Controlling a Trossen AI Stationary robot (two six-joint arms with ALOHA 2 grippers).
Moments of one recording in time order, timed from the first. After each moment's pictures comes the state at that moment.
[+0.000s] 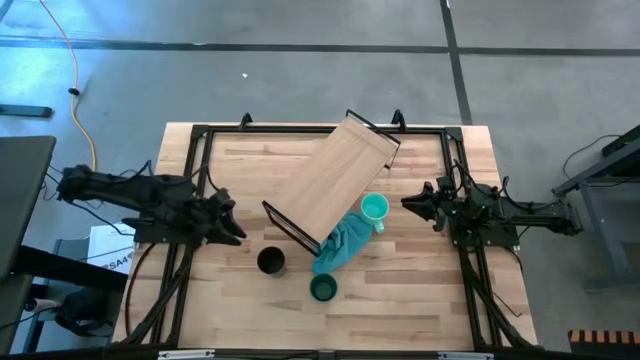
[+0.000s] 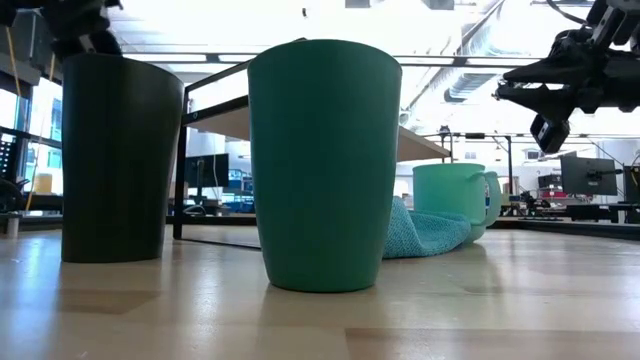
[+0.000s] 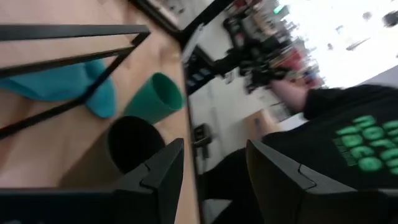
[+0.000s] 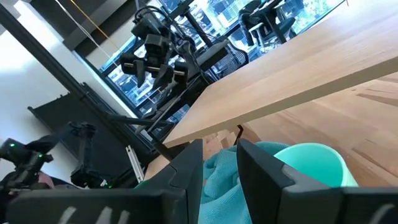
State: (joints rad) left arm -0.07 0.50 0.50 -0.32 0.30 -0.76; right arm -0.05 0.01 0.01 0.03 0.02 0.65
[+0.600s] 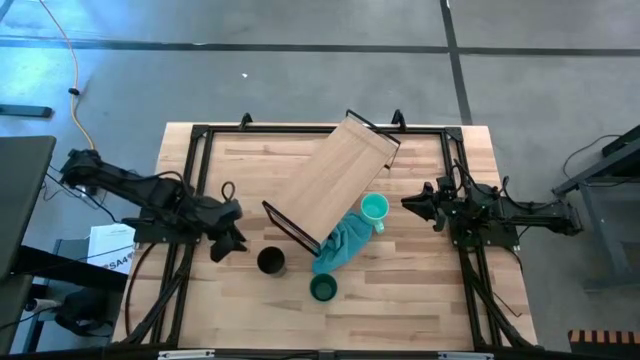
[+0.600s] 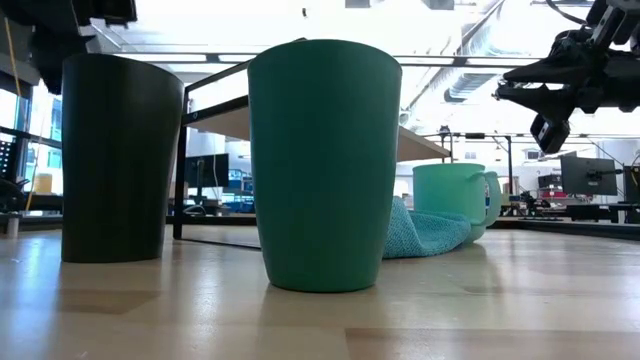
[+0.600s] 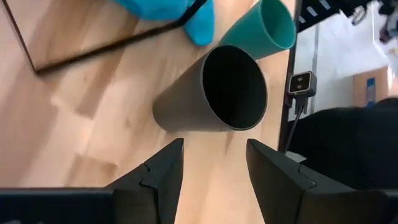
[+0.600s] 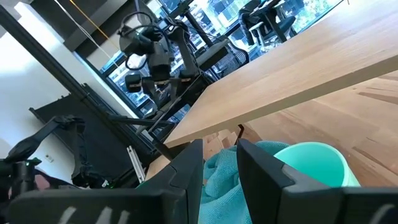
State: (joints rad) left arm -0.22 0.79 0.68 -0.69 0.09 -0.87; right arm -0.05 0.01 0.01 0.03 0.02 0.66
